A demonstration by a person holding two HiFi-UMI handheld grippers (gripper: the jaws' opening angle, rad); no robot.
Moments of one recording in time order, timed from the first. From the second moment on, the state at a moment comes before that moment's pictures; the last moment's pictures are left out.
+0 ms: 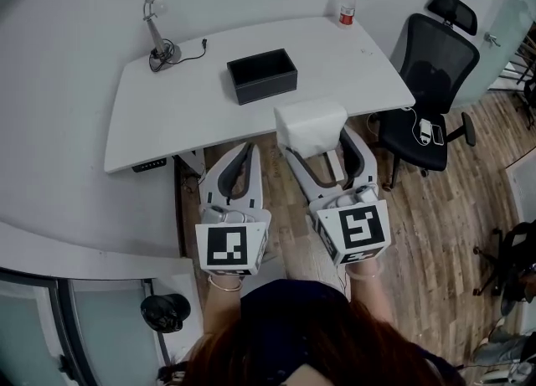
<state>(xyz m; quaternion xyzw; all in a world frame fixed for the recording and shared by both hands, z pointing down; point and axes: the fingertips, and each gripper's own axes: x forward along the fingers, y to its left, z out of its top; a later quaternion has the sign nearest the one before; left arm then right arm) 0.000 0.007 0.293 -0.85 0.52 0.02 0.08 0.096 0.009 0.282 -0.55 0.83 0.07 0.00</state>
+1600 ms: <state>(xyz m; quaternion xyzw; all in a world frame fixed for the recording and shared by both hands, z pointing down) -0.060 -0.079 0.293 -0.87 0.48 0.03 0.07 0.038 -0.076 0.286 -0.58 0.81 0.06 -0.03</state>
